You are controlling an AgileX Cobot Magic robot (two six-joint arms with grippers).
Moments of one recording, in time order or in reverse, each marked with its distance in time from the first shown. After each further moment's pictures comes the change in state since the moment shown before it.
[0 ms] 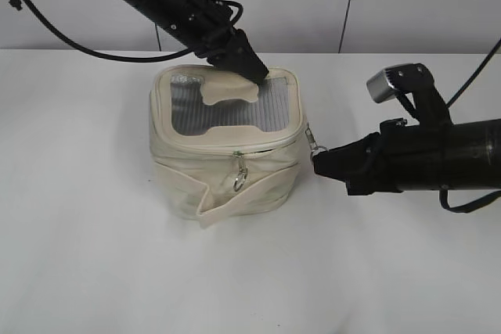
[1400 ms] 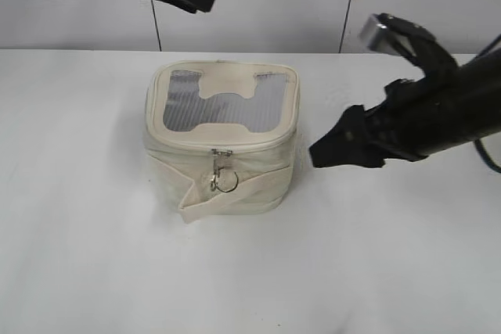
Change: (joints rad) left arm 0.090 -0.205 0.061 0.120 -0.113 -0.353; right arm 0.071 -0.144 -0.218 -0.829 0.021 1.116
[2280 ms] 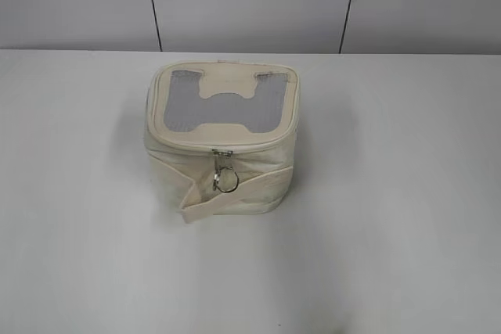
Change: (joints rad) left arm 0.012 -1.488 1.167 0.659 -0.066 -0.677; right arm -0.183 -0.651 0.153 -0.685 0.423 0.578
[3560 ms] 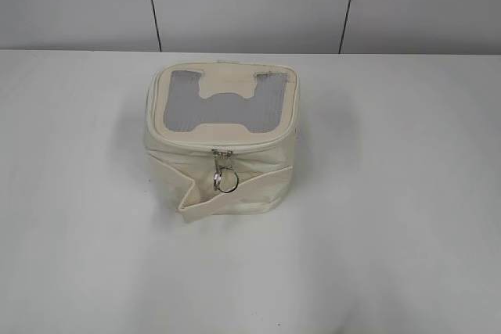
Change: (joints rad) left arm 0.000 -0.583 0.150 0.124 0.147 -0.004; right arm 0.000 -0.832 0.153 -0.240 0.064 0.183
